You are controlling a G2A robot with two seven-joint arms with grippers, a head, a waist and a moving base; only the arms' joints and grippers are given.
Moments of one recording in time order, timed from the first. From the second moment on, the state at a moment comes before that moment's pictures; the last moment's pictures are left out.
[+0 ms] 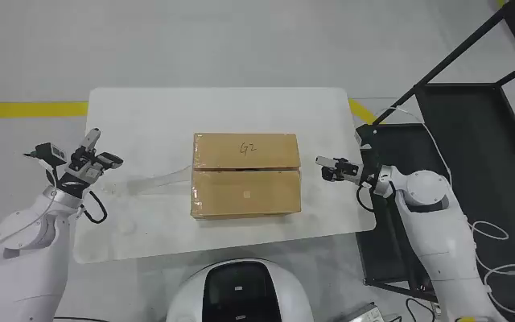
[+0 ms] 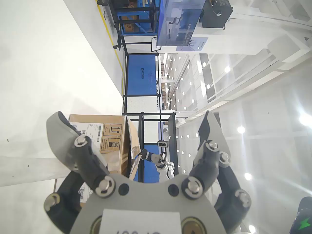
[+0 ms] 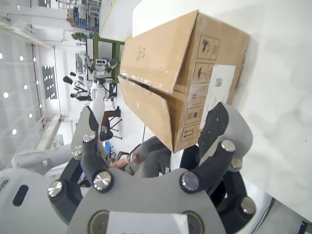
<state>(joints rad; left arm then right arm) 1.33 -1.07 -1.67 -1.37 -0.43 -0.22 -0.73 -1.35 -1.01 1.59 -1.52 0.19 -0.22 1.15</state>
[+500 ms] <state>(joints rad) 1.33 -1.07 -1.67 -1.37 -0.43 -0.22 -0.73 -1.26 -1.01 1.52 -1.39 0.31 -0.25 1.32</state>
